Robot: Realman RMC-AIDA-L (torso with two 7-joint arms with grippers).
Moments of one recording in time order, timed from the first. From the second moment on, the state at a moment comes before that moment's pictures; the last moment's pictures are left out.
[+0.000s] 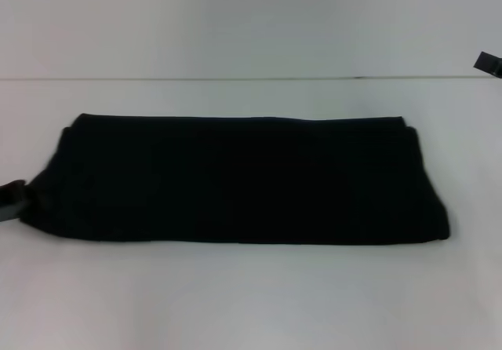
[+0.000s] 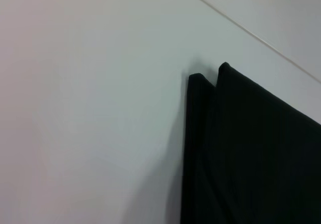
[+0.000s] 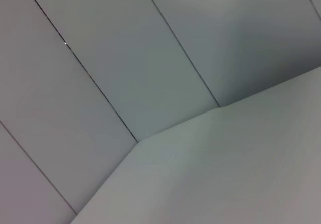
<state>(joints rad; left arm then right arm) -0.57 -1.97 0.38 0.68 2.54 1.22 -2.41 0.62 1.98 -0.18 -0.57 -2.04 -1.38 1.74</state>
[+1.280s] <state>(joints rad) -0.77 -2.04 0.49 0.96 2.48 1.54 -2.33 0.63 1.96 -0.18 -0.58 -1.97 -1.31 1.65</state>
